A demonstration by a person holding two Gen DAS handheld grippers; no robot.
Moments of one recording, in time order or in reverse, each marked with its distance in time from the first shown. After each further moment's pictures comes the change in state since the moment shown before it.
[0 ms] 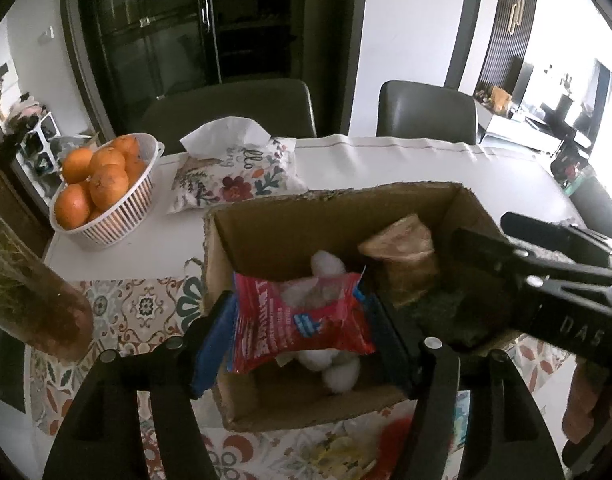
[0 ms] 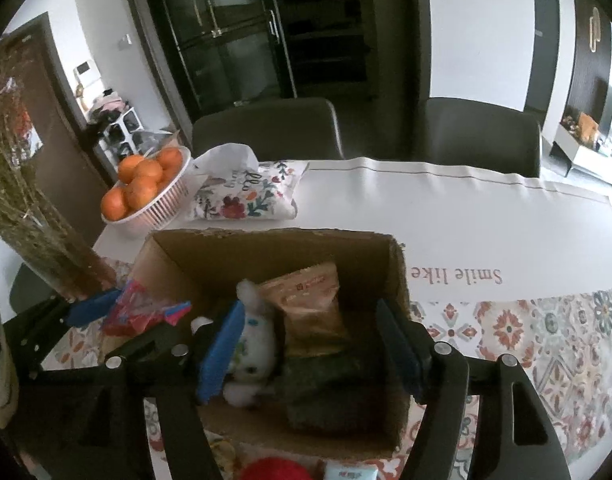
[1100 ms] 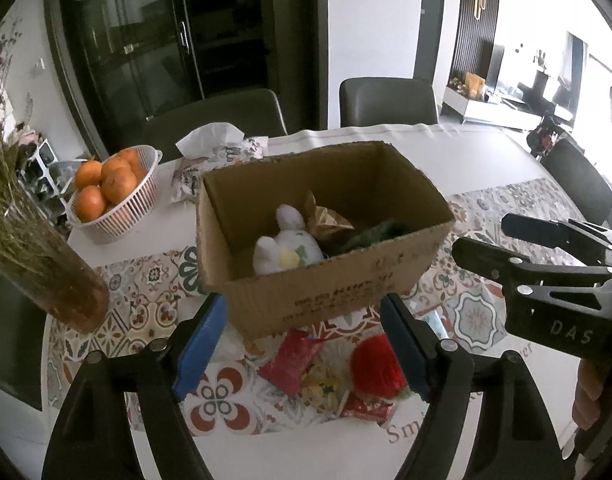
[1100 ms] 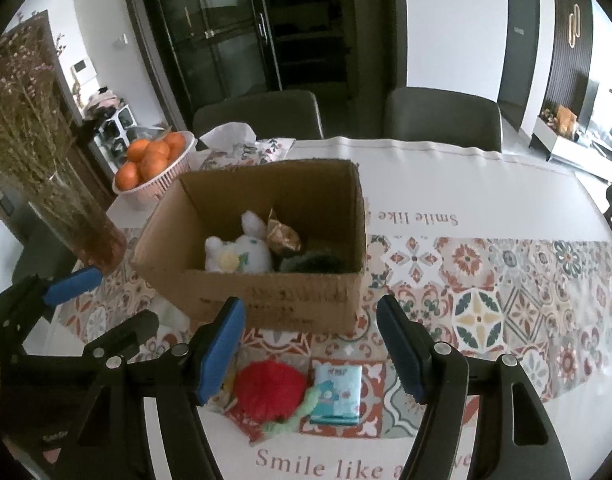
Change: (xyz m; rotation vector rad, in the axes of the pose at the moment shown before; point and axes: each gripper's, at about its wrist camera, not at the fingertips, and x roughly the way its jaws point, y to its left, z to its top) left arm -0.080 -0.039 -0.066 0.108 -0.035 -0.002; right arm -0.085 0.000 -0.081 0.019 0.005 -0.041
